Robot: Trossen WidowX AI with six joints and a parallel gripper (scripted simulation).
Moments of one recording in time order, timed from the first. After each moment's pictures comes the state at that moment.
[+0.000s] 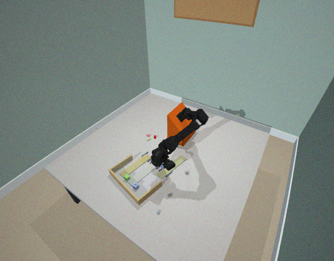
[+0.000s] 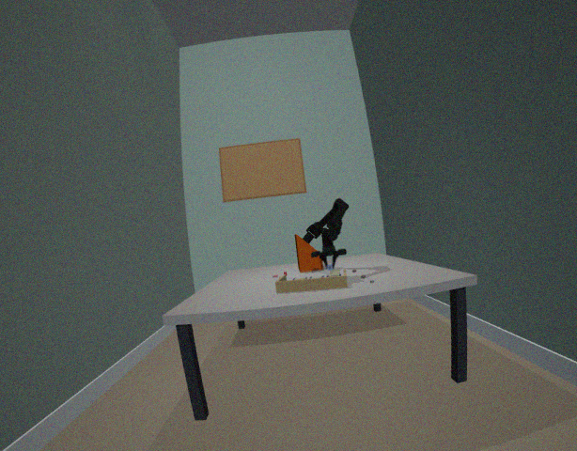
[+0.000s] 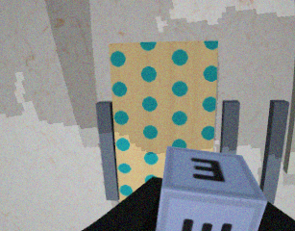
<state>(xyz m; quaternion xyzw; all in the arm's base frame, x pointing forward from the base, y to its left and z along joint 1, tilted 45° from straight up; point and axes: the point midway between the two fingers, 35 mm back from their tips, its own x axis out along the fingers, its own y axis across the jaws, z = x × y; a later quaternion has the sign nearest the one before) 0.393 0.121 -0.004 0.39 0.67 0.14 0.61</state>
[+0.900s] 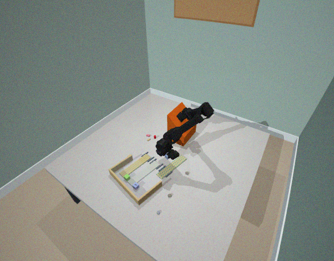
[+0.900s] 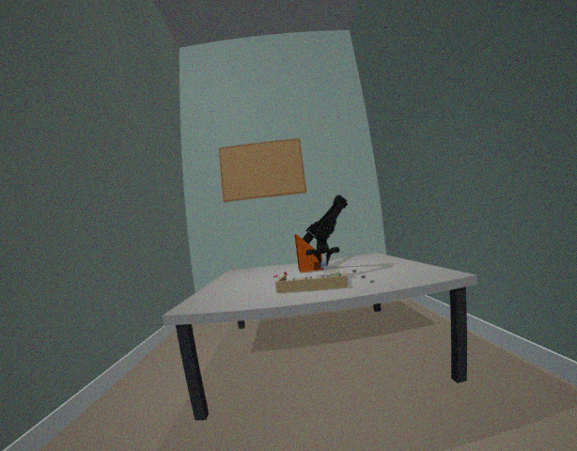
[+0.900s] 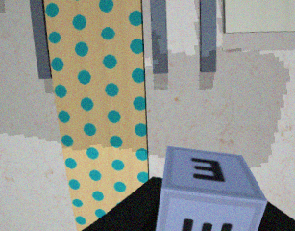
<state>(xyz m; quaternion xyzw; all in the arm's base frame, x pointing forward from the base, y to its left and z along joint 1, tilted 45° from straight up) 0.308 0.106 -0.017 0.39 0.67 0.14 0.61</state>
